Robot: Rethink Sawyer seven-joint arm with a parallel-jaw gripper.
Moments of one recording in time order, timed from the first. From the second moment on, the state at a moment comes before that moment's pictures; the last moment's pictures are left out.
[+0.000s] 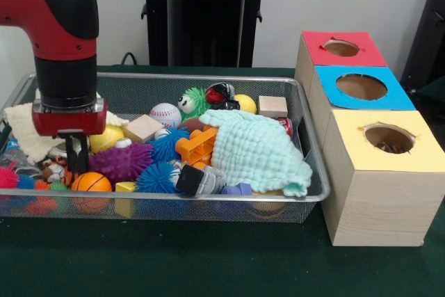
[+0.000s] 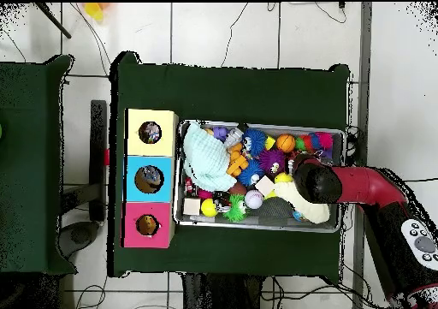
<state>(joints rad) -0.89 -0.43 0.46 1.52 -0.78 0.45 1.57</state>
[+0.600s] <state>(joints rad) -0.91 -0.45 0.47 1.59 -0.73 0.45 1.57</state>
